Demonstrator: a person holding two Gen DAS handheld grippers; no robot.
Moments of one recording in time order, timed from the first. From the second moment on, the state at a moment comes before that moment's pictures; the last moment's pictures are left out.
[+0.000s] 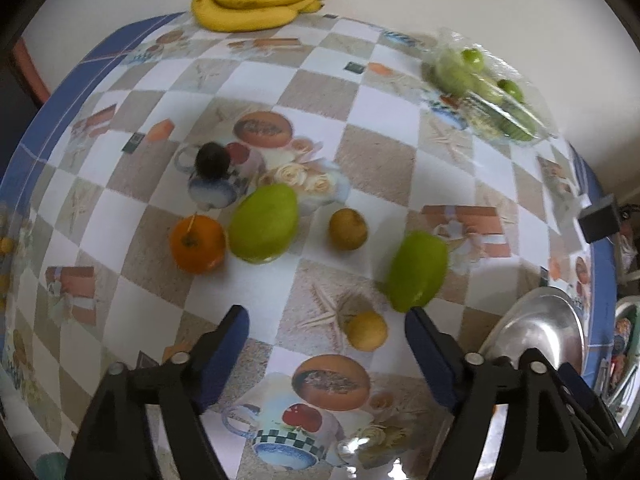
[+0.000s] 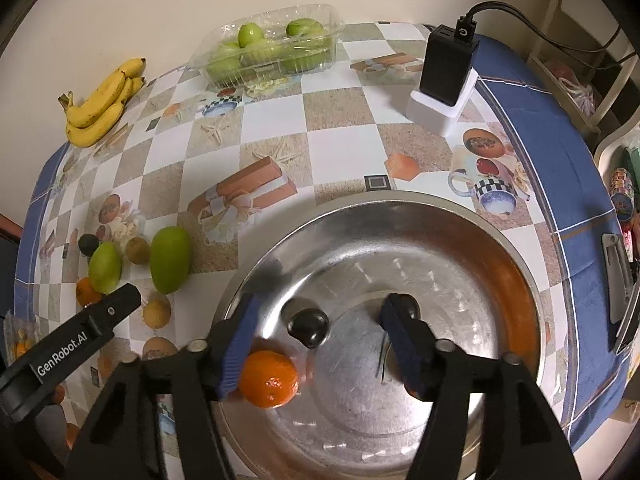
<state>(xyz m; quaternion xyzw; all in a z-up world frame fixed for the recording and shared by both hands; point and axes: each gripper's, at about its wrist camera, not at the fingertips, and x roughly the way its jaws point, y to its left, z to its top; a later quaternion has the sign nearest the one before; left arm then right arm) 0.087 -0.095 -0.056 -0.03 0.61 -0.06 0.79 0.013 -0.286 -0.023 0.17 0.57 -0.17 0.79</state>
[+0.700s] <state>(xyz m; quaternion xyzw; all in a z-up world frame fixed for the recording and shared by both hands) 0.095 -0.073 -0.046 -0.02 0.58 -0.03 0.81 0.018 -0.274 -0.030 0.14 0.56 -0.16 0.80</state>
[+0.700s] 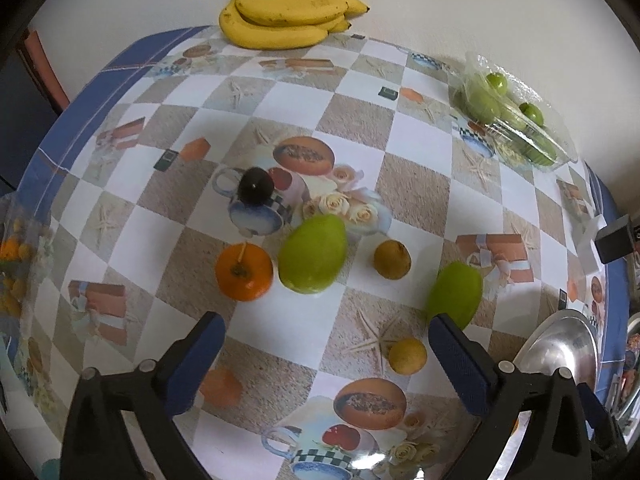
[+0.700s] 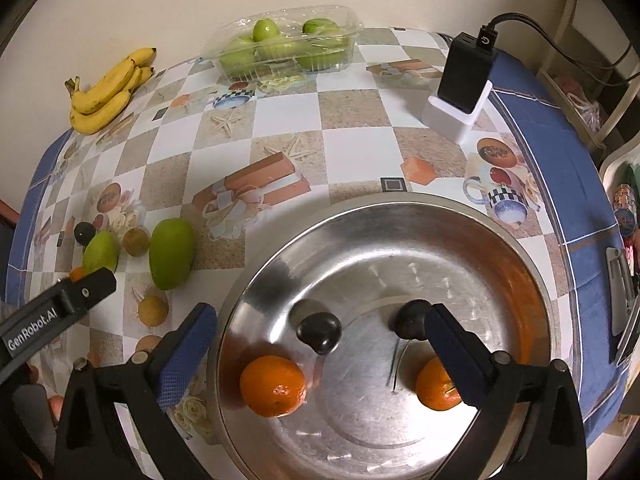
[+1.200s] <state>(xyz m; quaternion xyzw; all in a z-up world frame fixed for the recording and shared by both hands) 0.110 -0.064 -0.029 0.00 0.55 -0.08 0.83 0.021 -0.267 -0.027 0.17 0.54 -0.15 0.81</state>
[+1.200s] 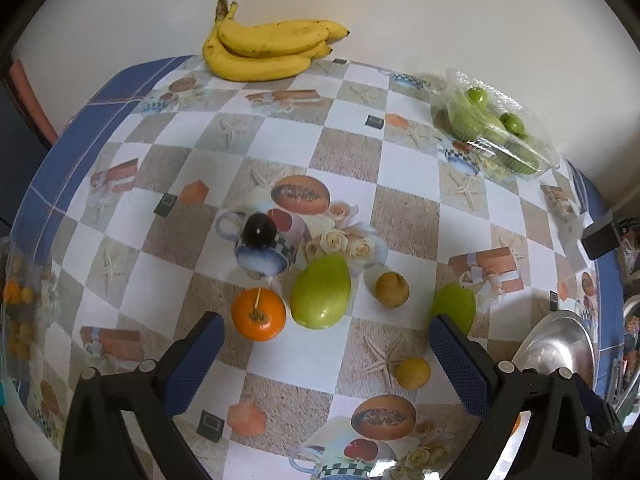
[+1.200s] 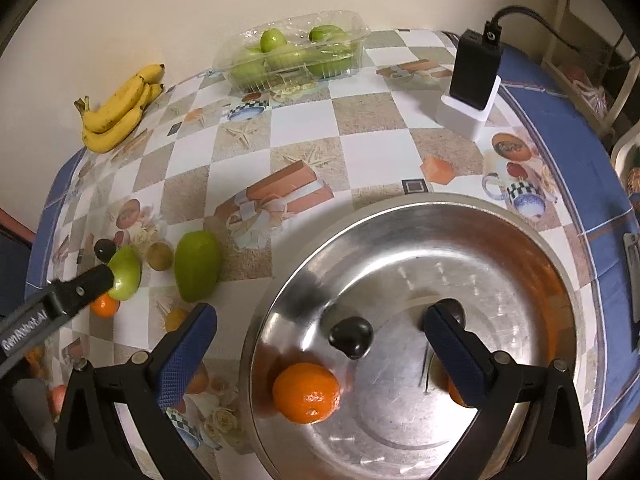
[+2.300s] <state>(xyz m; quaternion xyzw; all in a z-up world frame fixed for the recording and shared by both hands) 0.145 0.024 -0.026 -0.05 0.53 -0.05 0.84 0.084 -0.173 -0.029 0.13 0.53 -0.07 0.83</state>
